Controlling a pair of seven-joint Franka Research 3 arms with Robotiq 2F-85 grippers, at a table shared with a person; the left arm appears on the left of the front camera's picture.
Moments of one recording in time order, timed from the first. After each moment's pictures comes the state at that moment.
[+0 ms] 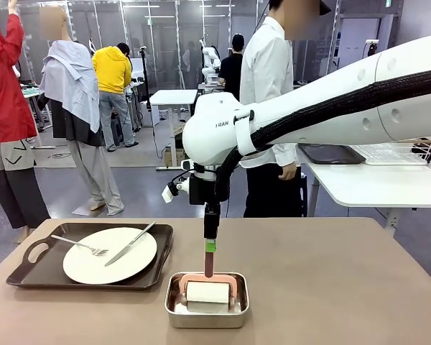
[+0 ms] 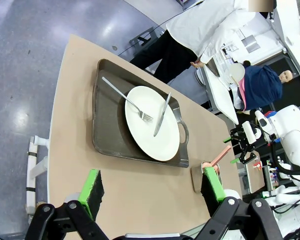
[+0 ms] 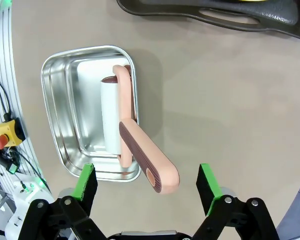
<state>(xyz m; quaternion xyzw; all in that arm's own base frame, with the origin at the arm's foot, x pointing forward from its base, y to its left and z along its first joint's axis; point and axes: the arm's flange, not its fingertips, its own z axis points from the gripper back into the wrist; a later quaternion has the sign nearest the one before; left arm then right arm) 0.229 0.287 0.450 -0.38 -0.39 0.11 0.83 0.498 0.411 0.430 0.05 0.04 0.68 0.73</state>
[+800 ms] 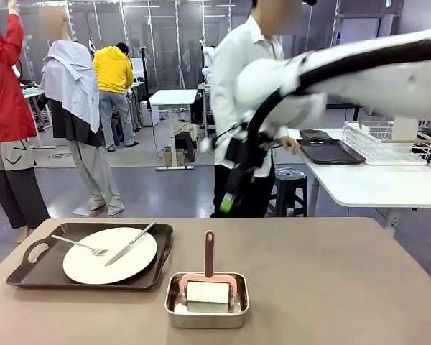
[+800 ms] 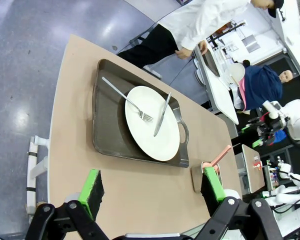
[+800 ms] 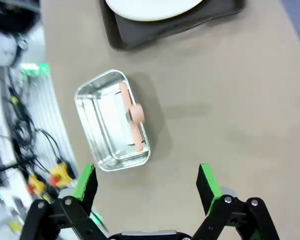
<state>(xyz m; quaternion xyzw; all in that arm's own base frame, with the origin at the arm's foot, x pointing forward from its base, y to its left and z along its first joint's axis) 0.229 0.287 0.450 -0.38 -0.39 0.11 0.83 0.555 0.284 0.512 0.24 -0.02 0.51 0.82</state>
